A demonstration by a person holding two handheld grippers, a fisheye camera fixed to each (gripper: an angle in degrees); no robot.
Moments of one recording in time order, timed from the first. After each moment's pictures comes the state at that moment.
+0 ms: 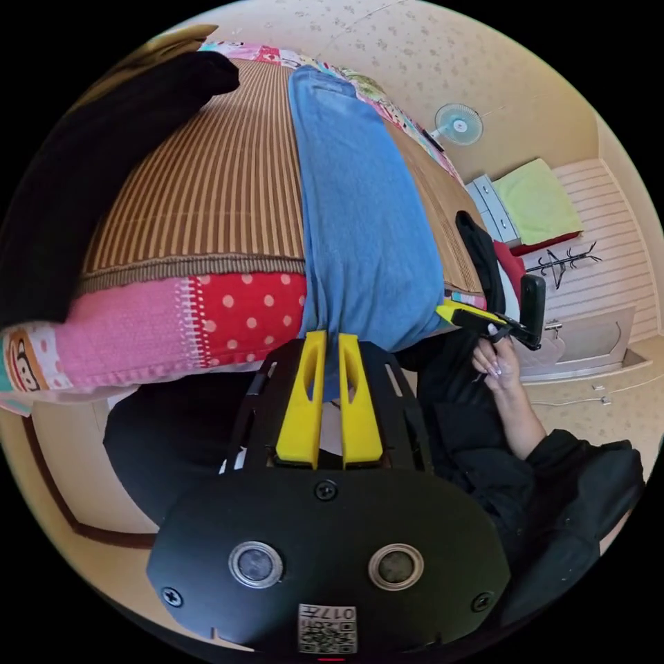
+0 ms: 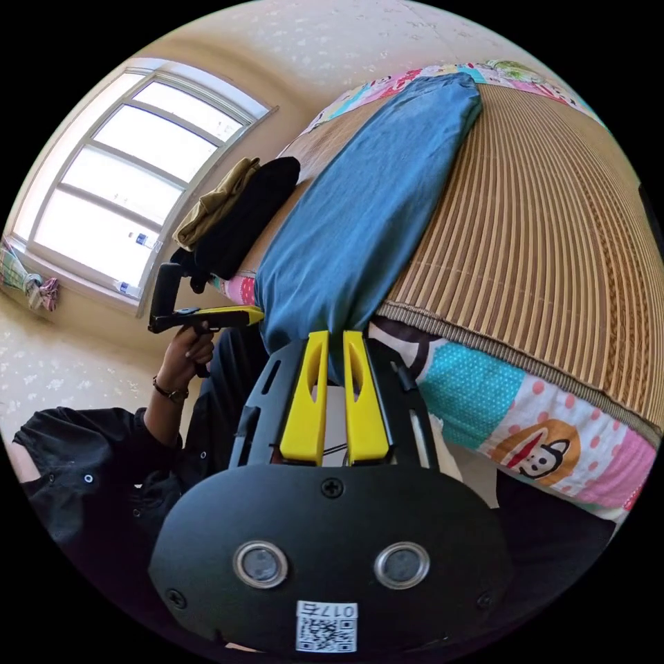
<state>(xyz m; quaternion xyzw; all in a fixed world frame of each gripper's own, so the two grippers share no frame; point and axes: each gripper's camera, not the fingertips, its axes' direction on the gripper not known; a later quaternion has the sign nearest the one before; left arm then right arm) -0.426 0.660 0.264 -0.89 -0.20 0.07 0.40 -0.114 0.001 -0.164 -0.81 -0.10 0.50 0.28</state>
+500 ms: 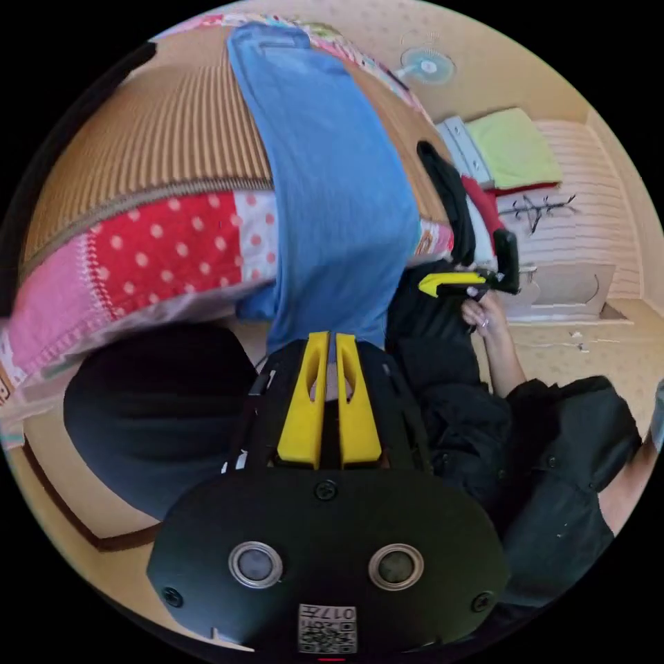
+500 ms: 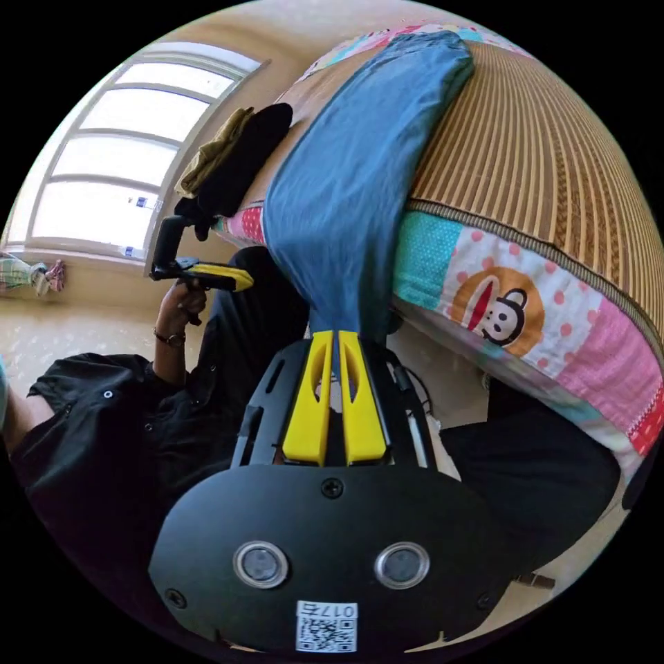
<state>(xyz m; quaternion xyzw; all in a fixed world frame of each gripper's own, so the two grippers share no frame) -0.401 0.677 0.249 -0.94 -0.13 0.02 0.32 -0.056 -0.044 -0.213 -0.82 -0.12 0.53 0.20</state>
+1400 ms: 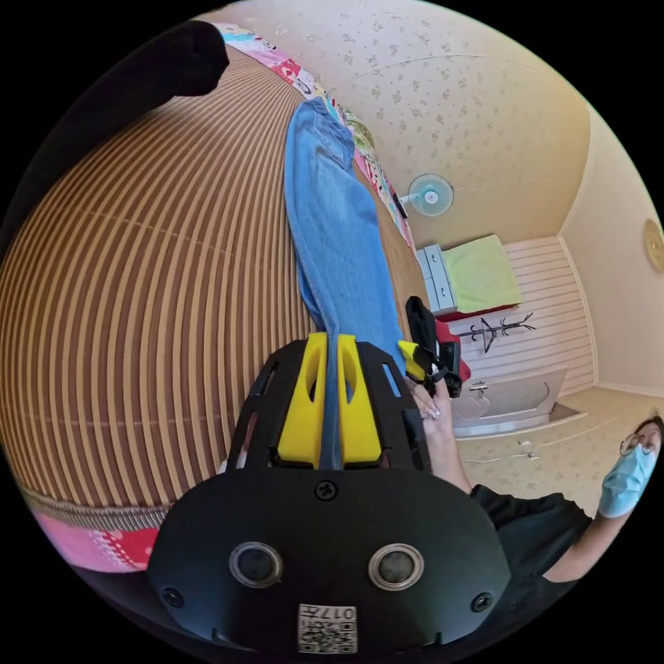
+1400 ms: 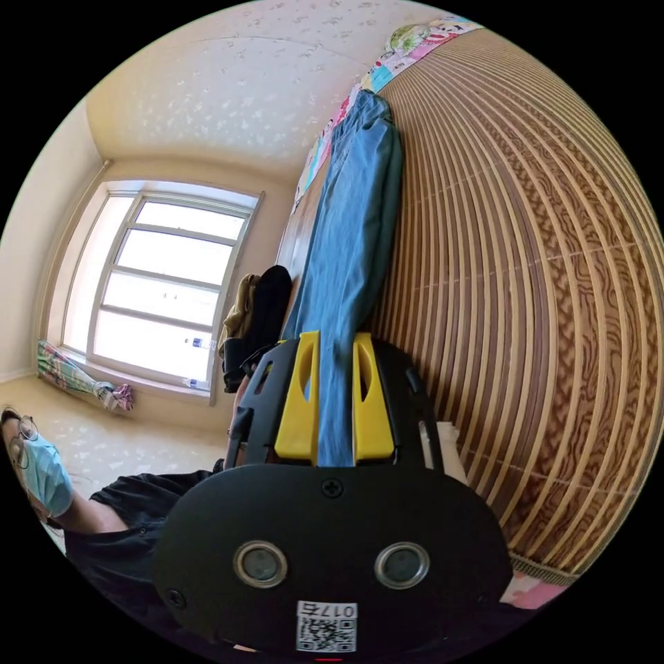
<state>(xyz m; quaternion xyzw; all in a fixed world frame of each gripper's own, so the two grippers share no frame) -0.518 0.693 0.332 -0.84 -0.16 -0.10 0.51 0.032 0.049 -0.255 -0.69 0.01 0.67 0.26</state>
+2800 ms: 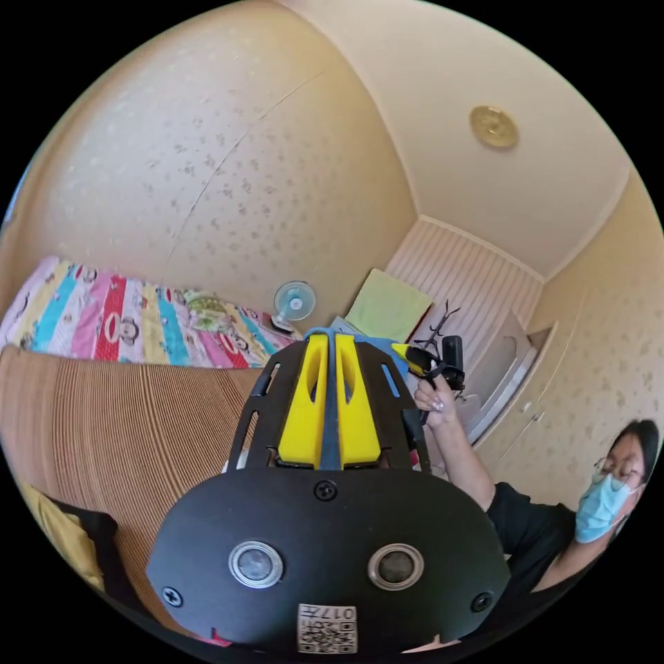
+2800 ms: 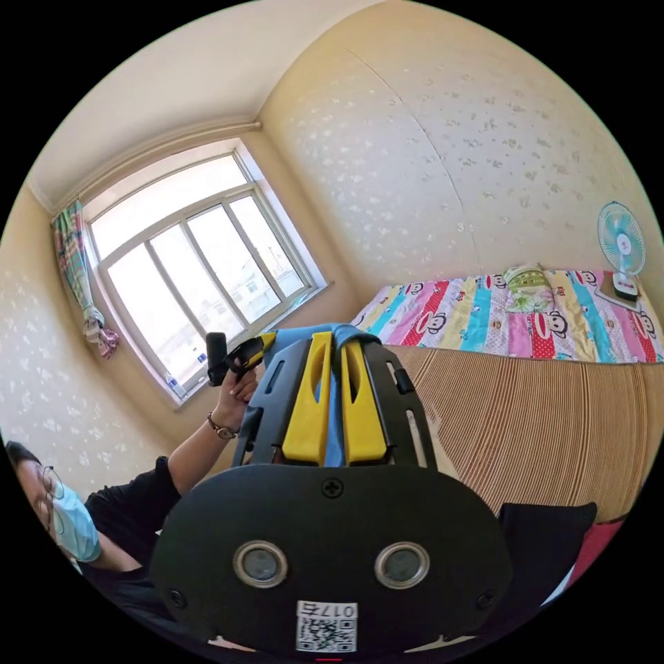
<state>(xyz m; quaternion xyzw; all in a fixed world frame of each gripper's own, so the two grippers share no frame) -0.242 0.622 0.636 -0.73 0.12 0.04 0.67 0.278 -0.076 0.101 -0.68 -0.06 0.48 0.55</state>
